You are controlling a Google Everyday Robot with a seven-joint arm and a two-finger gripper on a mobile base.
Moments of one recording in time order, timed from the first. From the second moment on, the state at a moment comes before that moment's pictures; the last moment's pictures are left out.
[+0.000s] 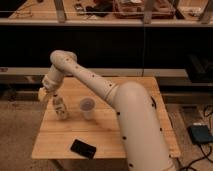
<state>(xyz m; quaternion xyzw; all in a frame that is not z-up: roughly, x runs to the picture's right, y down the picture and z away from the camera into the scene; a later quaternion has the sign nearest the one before) -0.321 0.039 0.768 0.13 -0.53 -0.76 0.36</state>
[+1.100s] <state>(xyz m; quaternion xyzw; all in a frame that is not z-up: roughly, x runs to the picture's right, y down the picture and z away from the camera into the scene) -0.191 0.075 0.697 0.08 -0.50 -0.78 0.37</state>
